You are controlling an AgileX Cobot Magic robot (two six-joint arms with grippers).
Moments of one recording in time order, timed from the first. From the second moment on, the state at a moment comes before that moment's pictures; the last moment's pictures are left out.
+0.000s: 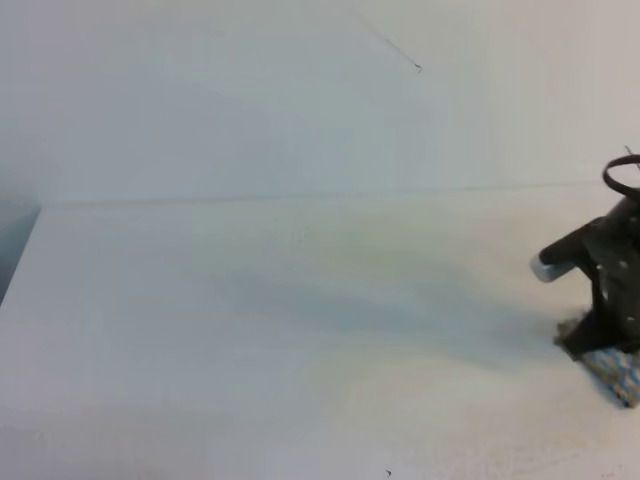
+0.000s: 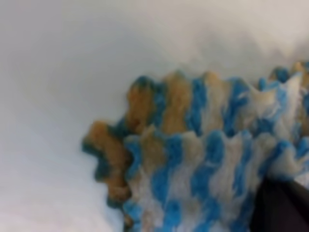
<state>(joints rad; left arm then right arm) 0.04 -0.03 0.04 -0.21 0.33 -0.03 0.31 2.06 -1.20 -0.53 0.72 0.26</state>
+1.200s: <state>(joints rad) 0.04 -0.02 0.04 -0.21 0.33 -0.03 0.65 2.15 -1.40 0.04 0.52 0.01</state>
